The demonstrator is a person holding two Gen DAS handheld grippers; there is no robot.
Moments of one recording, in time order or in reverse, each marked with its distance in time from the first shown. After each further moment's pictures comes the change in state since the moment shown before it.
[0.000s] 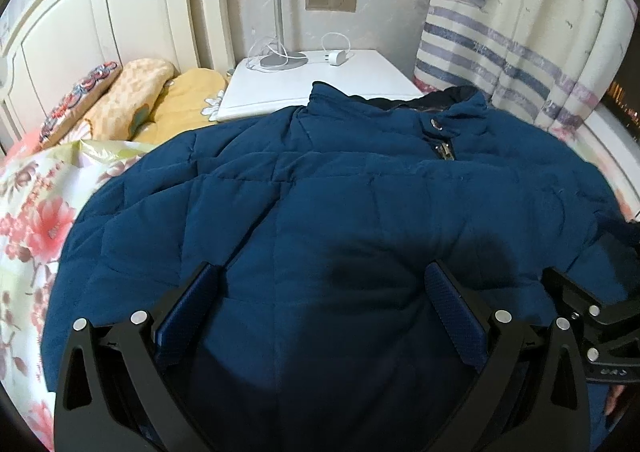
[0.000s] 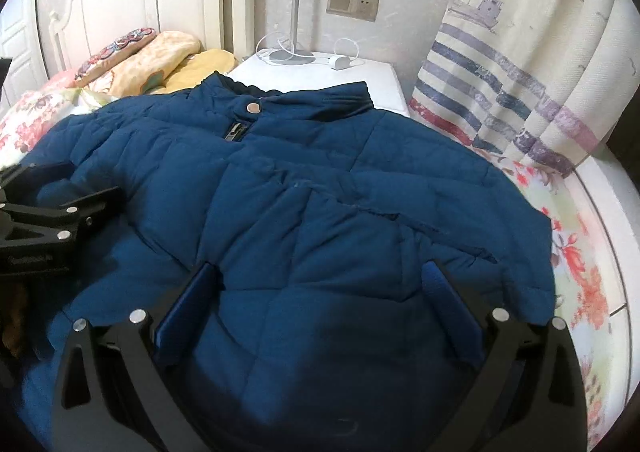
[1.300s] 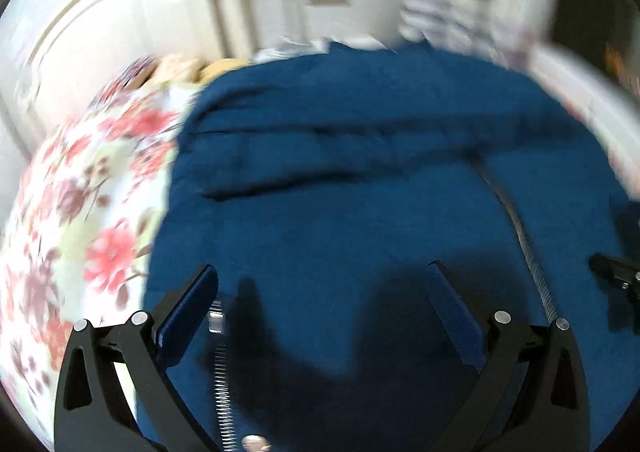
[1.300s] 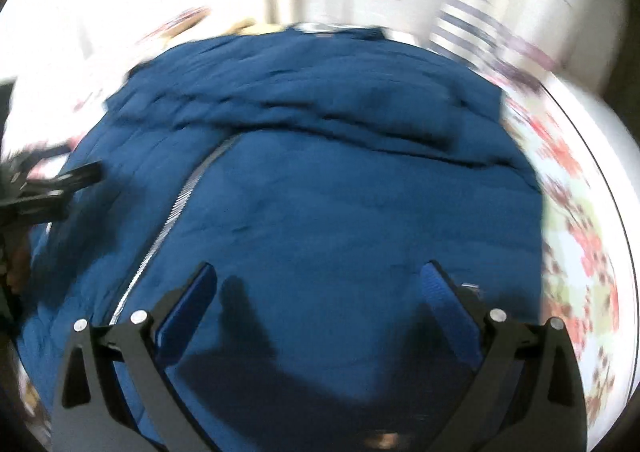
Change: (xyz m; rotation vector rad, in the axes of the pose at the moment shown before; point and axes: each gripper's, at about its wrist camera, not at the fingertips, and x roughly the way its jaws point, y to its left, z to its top) left arm -0.154 -0.003 -0.173 0.132 0.029 0.070; right arm -0.136 0.041 -0.176 -0.135 0.065 0.136
